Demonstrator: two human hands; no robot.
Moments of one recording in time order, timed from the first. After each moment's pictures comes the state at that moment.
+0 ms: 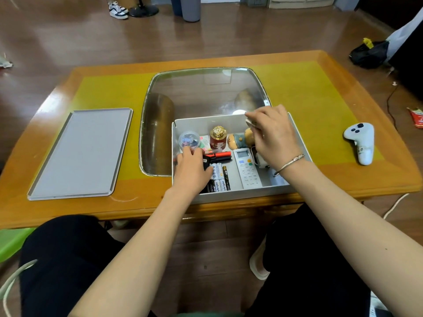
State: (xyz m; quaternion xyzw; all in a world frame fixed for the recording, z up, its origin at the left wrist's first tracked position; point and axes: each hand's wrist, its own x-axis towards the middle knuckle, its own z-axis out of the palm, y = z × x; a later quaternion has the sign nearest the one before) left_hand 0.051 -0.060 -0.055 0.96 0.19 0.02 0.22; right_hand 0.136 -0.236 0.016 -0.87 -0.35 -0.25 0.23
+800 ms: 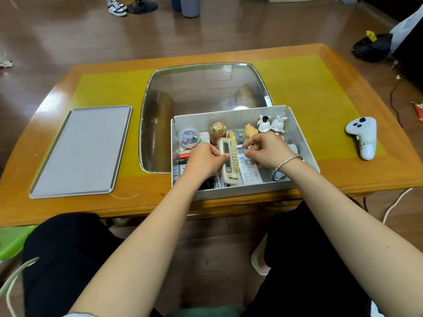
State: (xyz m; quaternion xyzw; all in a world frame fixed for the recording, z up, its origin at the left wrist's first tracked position) left_hand 0.068 -0.080 -0.033 0.87 0.20 -0.02 0.44; right_hand 0.139 -0.236 -0.017 -0.91 -0.16 0.16 0.36
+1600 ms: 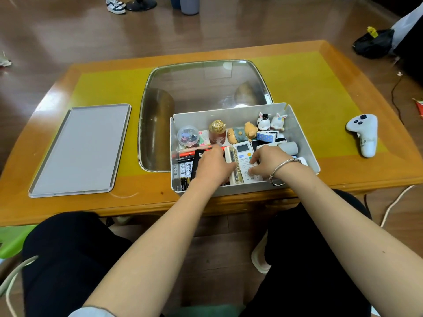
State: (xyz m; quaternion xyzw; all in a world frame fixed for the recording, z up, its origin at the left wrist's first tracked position) left_hand 0.072 -0.102 -0.049 0.91 0.19 -0.05 0.37; right_hand 0.133 -0.244 -0.026 -0.95 -0.19 0.21 0.10
